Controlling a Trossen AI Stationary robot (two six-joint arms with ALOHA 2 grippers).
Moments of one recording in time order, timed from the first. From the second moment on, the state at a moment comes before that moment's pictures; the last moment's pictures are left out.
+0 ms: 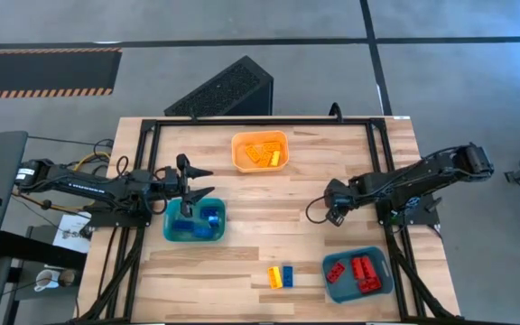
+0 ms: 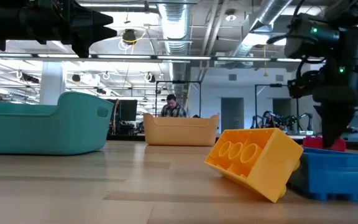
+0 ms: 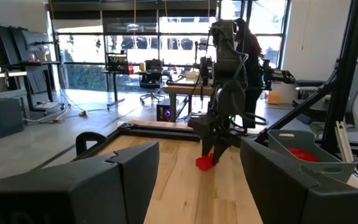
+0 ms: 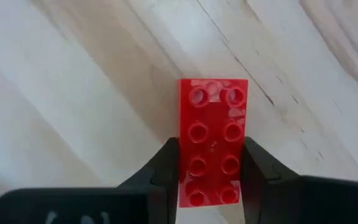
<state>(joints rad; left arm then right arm) -0.06 0.72 0.17 0.67 -0.22 -0.01 0.07 1.25 0.54 -0.67 0.17 0.74</state>
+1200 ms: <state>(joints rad) -0.06 0.72 0.17 0.67 -0.22 -0.02 0.91 1.24 0.87 -0.65 0.02 1.58</state>
